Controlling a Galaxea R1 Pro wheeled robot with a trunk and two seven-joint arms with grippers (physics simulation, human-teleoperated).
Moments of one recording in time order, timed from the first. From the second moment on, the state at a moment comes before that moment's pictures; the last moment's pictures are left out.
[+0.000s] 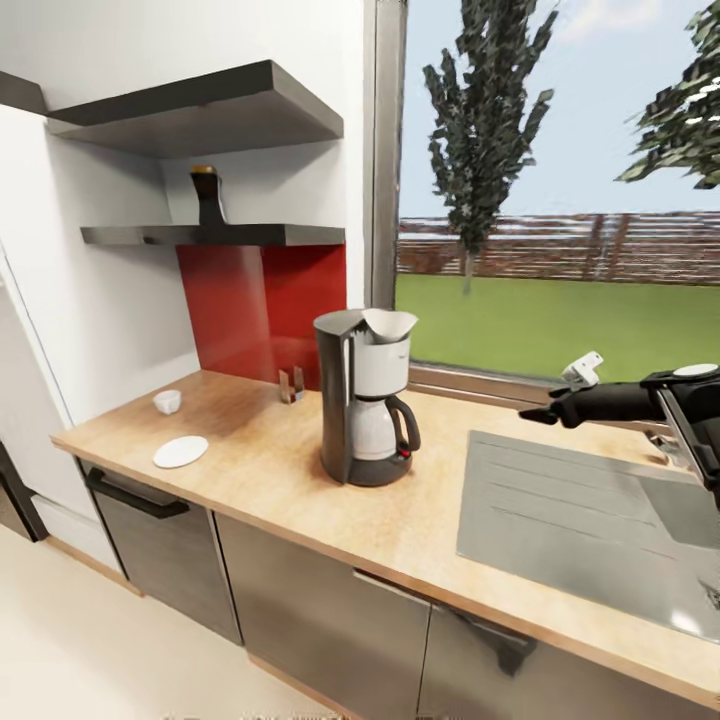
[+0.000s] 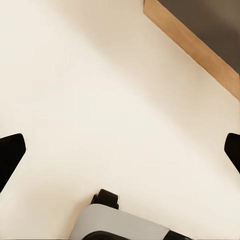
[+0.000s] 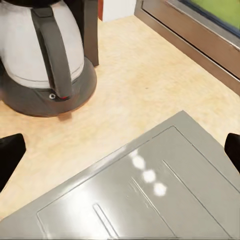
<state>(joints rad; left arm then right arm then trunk) 0.01 -0.05 0.40 -0.53 0.00 -0.10 -0.01 -0.94 -0.55 0.08 -1.22 0.13 0.80 1.05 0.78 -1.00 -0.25</state>
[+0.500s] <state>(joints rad) 0.01 -0.05 0.40 -0.53 0.00 -0.10 -0.01 -0.90 -0.55 0.09 -1.27 0.13 0.80 1.05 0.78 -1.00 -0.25</state>
